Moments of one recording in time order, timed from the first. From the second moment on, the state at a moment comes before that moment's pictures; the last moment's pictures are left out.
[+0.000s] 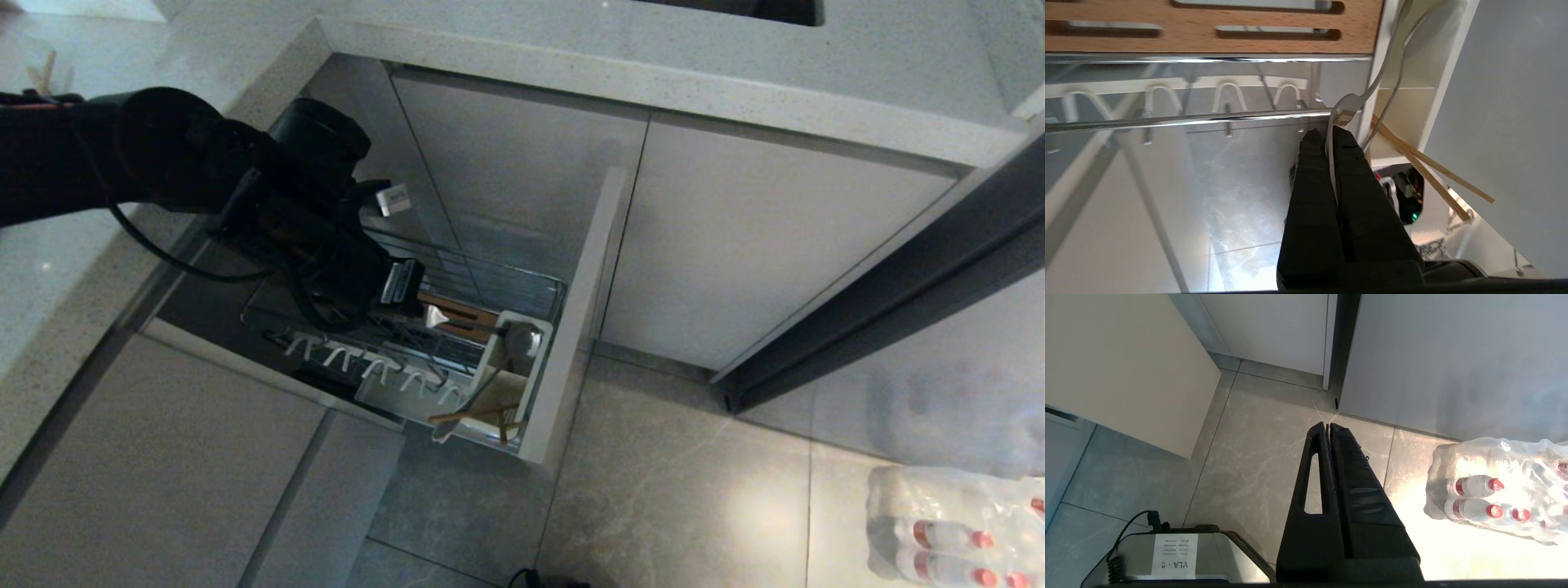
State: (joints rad) left arm -0.35 1.89 -1.86 0.80 -0.03 -0.02; right arm 0.00 0.00 0.00 0.00 -0.01 0.03
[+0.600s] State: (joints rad) left arm -0.34 1.83 -1.86 0.80 0.04 -0.02; right arm 0.00 0.00 0.00 0.00 -0.01 0.03
